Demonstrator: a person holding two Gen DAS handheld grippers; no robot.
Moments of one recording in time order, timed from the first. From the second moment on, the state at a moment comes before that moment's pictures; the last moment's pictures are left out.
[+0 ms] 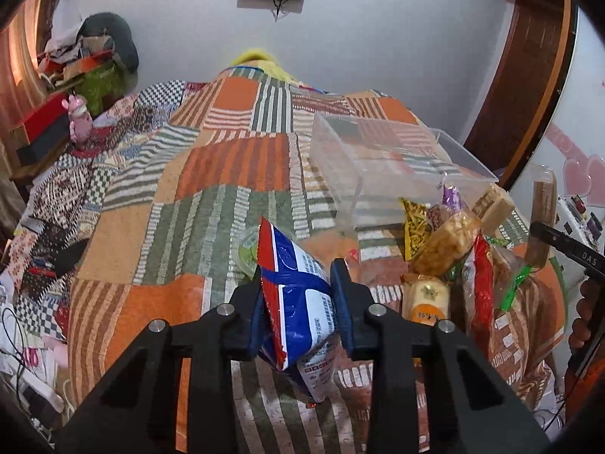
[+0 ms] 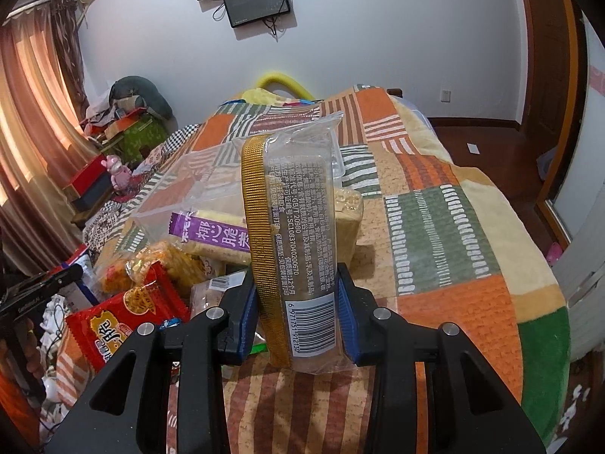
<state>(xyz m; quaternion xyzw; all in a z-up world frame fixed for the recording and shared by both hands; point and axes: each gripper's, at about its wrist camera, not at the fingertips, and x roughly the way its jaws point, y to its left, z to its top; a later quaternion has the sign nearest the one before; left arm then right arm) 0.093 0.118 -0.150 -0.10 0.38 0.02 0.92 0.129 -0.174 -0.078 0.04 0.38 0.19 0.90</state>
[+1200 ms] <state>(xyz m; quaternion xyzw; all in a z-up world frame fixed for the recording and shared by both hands) 0.088 0.121 -0.167 -0.05 0.42 0.03 0.91 0.132 -0.172 -0.063 0.03 0.37 0.20 0.91</state>
